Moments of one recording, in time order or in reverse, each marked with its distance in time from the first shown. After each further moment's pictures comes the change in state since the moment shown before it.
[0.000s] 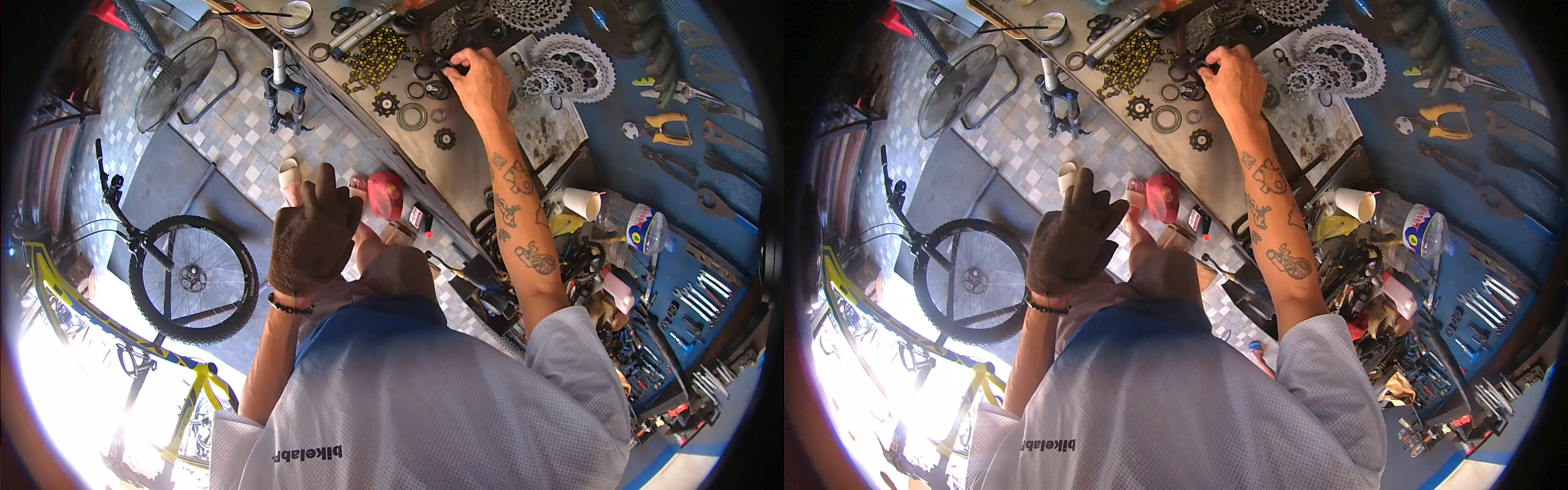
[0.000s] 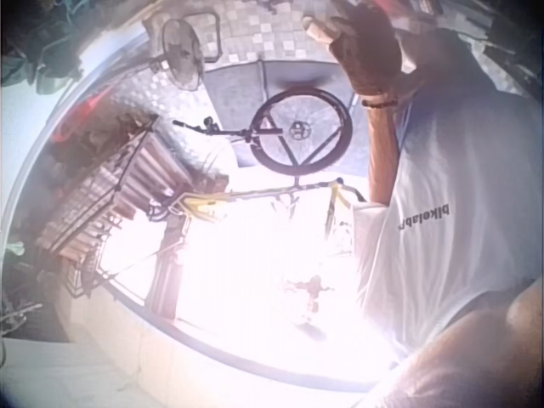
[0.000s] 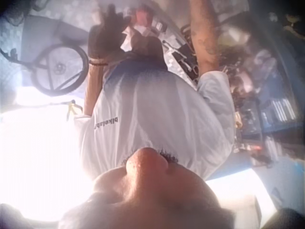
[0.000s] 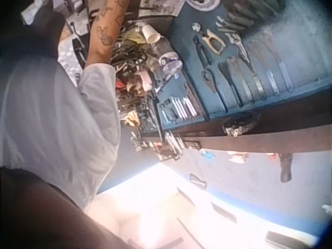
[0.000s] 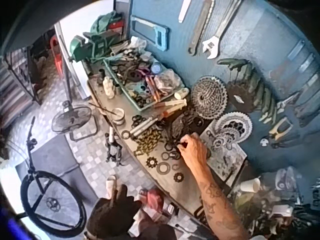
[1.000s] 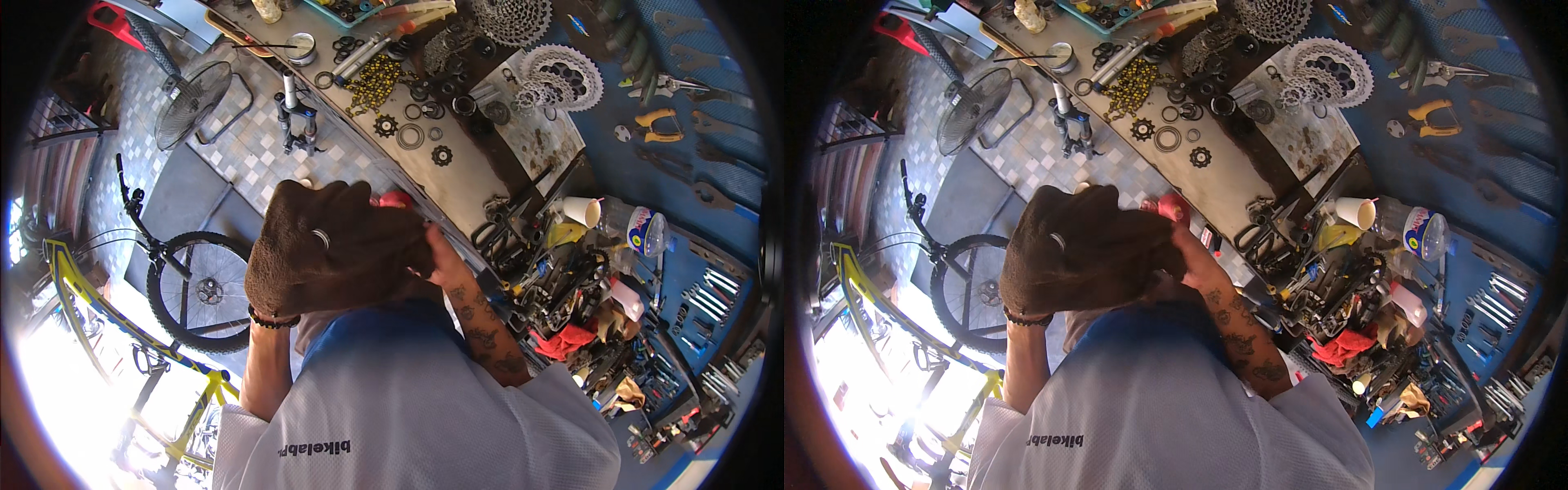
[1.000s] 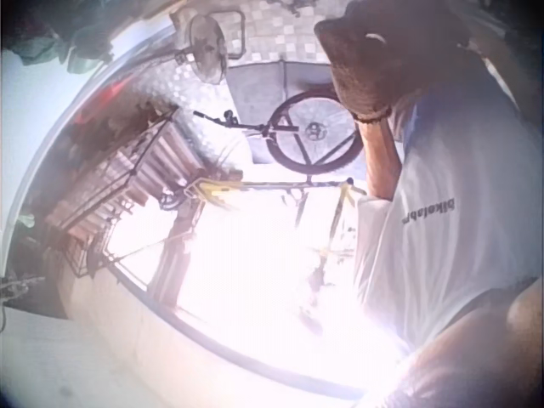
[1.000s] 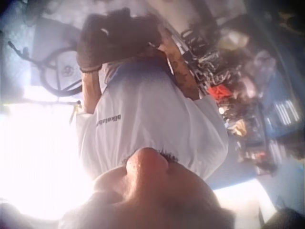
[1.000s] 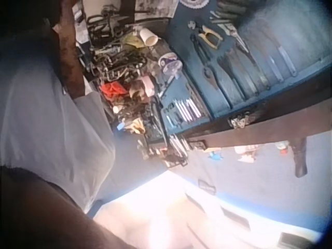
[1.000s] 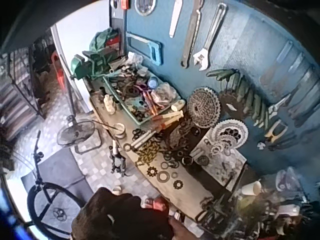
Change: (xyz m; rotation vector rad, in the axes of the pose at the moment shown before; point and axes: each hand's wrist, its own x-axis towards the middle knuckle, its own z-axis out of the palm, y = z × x) left_hand -0.046 -0.019 -0.038 -0.156 0.085 -0.107; right_hand -0.233 -0.074 -0.047 2.269 -0.863 0.582
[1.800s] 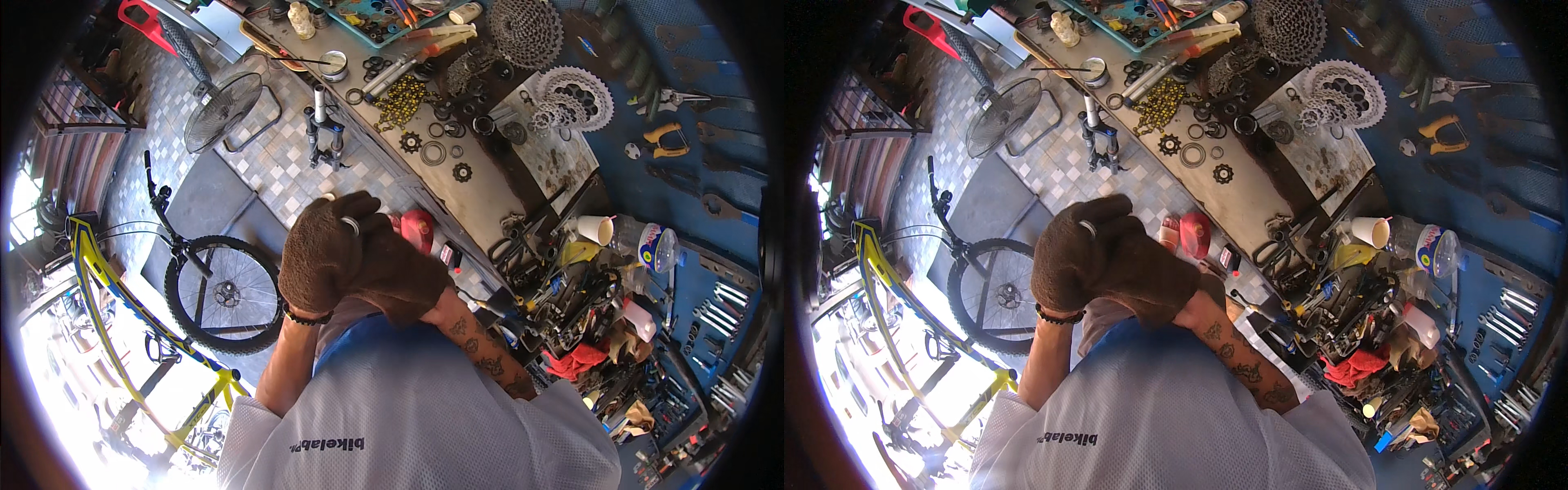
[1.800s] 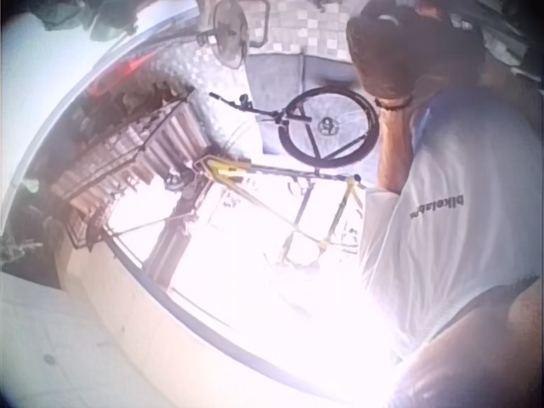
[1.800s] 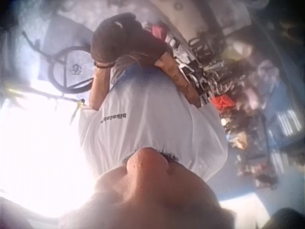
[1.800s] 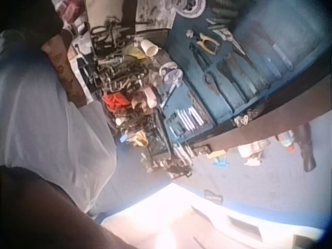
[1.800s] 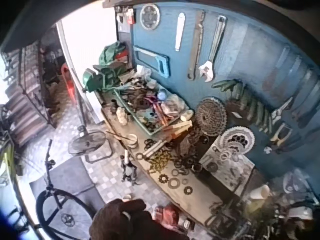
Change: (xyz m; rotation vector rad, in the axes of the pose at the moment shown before) left_hand -0.009 0.002 0.017 -0.384 0.175 -0.019; right_hand -0.014 0.047 0.042 0.143 0.427 0.264
